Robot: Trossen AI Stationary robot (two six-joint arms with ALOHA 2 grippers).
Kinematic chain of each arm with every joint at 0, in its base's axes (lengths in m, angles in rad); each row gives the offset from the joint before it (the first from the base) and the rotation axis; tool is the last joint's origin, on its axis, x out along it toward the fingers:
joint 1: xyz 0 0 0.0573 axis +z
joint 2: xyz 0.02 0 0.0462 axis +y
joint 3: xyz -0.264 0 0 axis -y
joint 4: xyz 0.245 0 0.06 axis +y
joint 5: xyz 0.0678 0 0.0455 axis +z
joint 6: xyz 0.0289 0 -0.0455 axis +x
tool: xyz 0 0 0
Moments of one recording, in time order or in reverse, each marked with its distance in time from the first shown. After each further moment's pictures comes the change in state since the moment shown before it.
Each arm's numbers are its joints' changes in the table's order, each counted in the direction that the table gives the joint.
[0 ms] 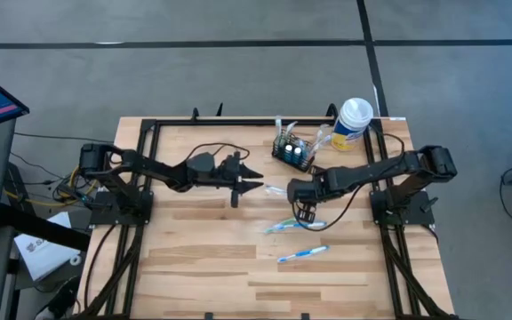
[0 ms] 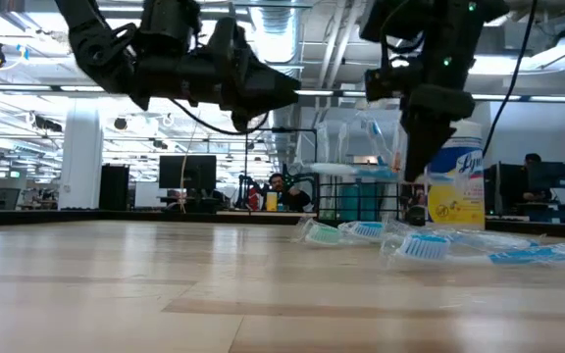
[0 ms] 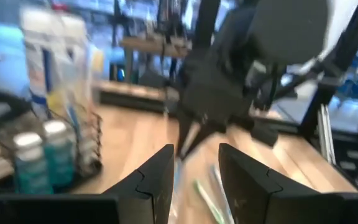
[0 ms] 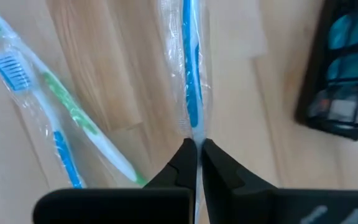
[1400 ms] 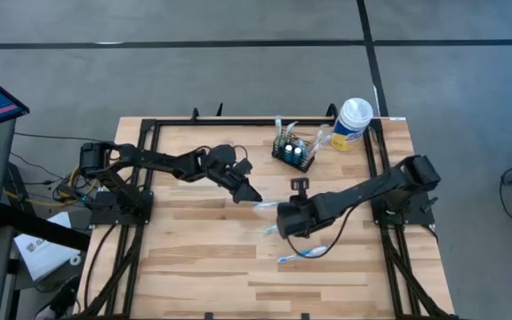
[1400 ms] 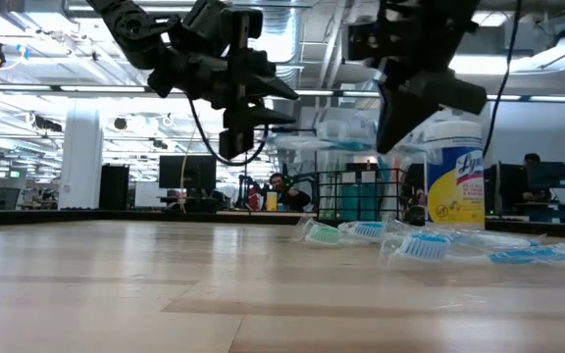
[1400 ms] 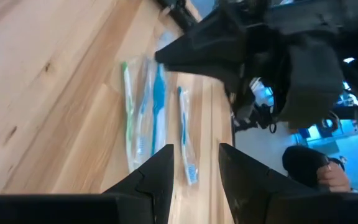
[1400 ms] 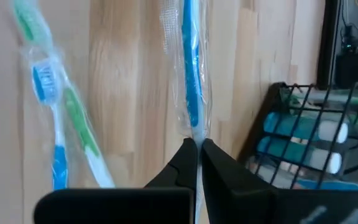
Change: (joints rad) left arm 0.050 0.000 0.220 0.622 -0.388 -0.558; right arm 0.229 0.190 0.247 0.143 -0.330 -0.179
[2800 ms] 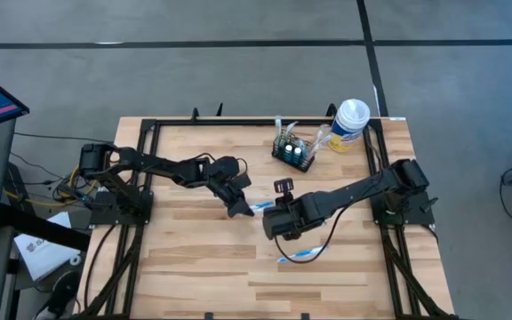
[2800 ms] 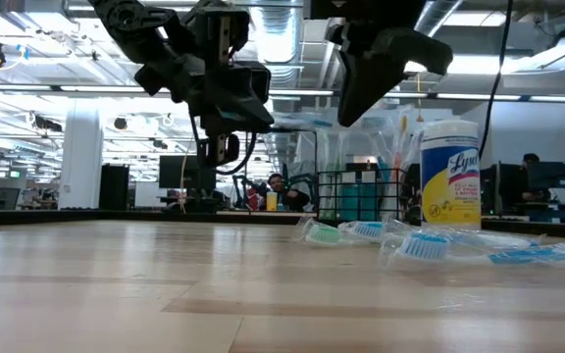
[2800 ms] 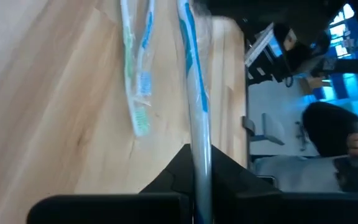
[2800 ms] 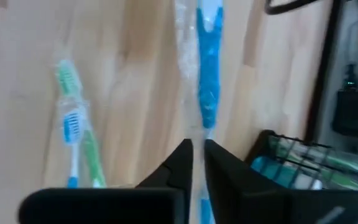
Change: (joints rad) left arm -0.074 0.000 -0.001 0.183 -0.016 0.078; right arm -0.006 0.098 0.237 0.052 0.051 -0.160
